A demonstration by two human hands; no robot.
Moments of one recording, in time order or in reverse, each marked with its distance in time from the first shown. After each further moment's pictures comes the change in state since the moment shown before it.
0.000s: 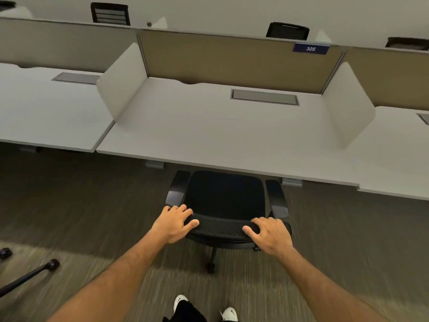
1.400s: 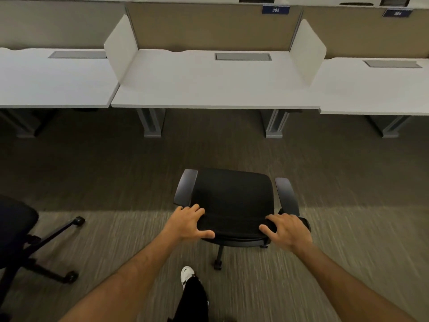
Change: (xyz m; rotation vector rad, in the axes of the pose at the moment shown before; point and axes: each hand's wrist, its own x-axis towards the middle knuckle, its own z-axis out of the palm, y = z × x) left_hand -0.390 0.072 0.146 0.078 -0.048 0.227; right_hand -0.445 -0.127 0.078 -0.030 -0.039 0.053
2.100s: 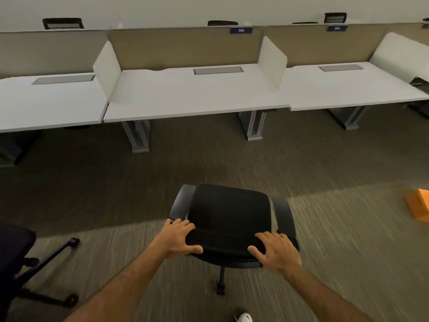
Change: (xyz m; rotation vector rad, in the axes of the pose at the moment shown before) left_hand -0.130 -0.026 0.037 -0.010 -0.125 0.100; right_hand -0.152 -0.128 0.050 0.052 0.027 0.183
